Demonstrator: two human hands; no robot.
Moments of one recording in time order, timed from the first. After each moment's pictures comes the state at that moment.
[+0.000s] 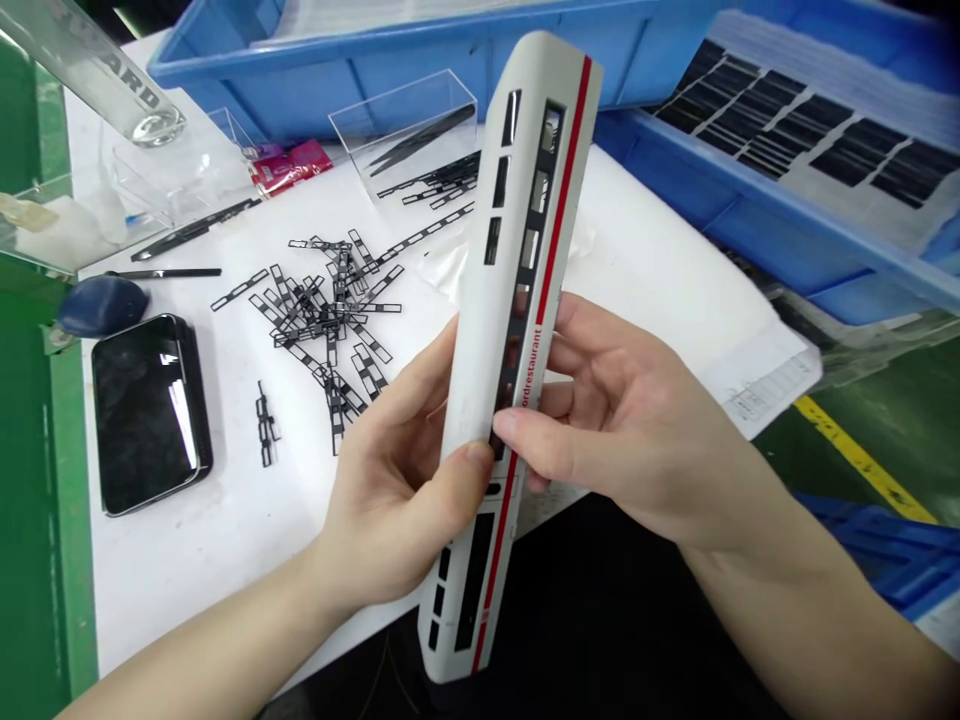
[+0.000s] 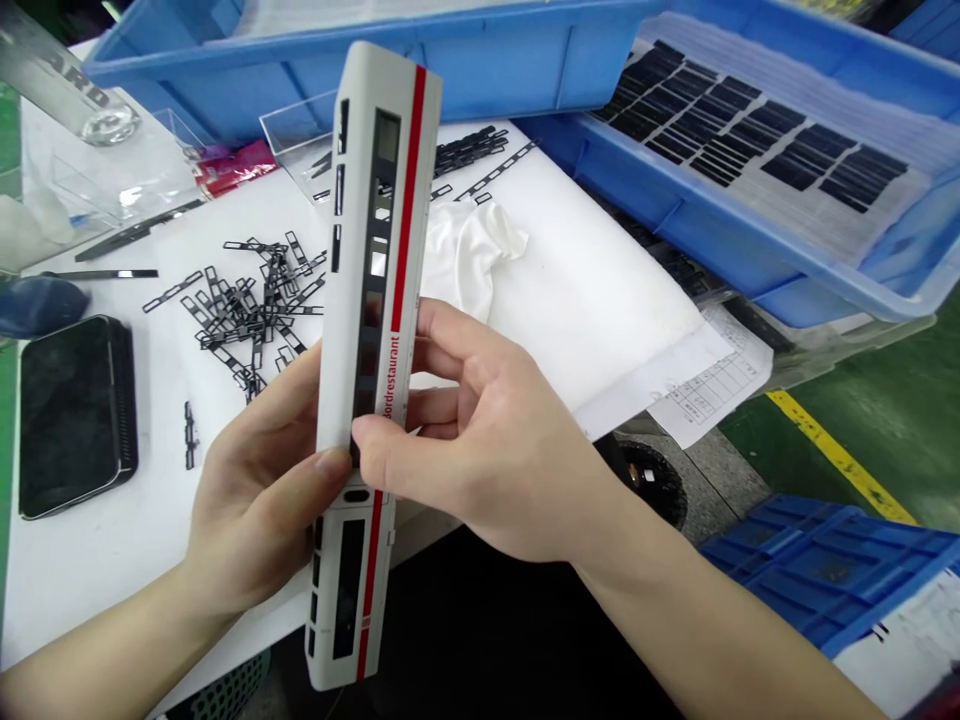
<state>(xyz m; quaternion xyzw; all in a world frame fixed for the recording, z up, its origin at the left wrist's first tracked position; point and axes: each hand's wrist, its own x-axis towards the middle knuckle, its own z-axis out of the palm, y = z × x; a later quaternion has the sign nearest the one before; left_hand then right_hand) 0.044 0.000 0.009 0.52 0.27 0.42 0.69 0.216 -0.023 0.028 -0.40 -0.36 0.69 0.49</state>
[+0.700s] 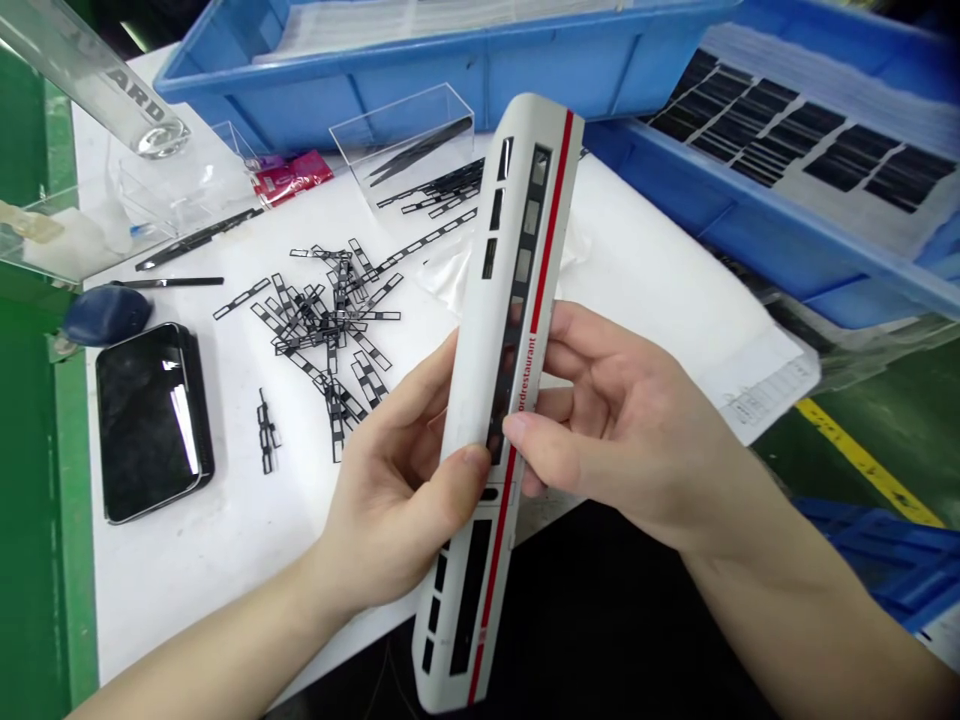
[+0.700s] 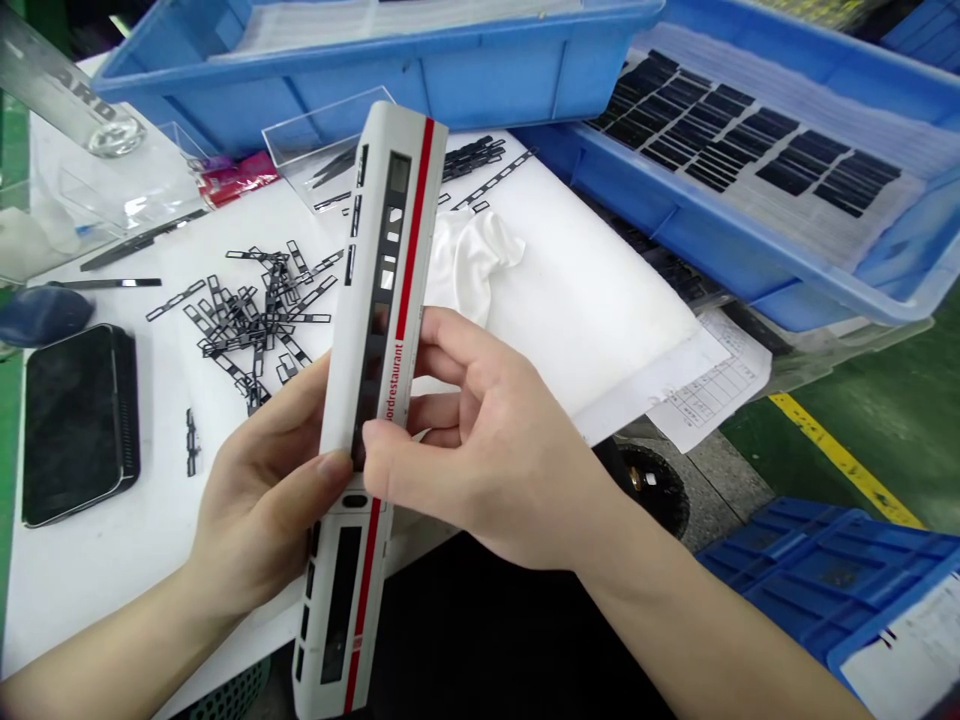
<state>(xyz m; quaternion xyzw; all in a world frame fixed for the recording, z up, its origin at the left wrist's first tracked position) 0.043 0.000 0.009 0.49 0.28 0.40 0.72 0.217 -0.021 0.027 -0.40 -0.35 0.69 0.50</state>
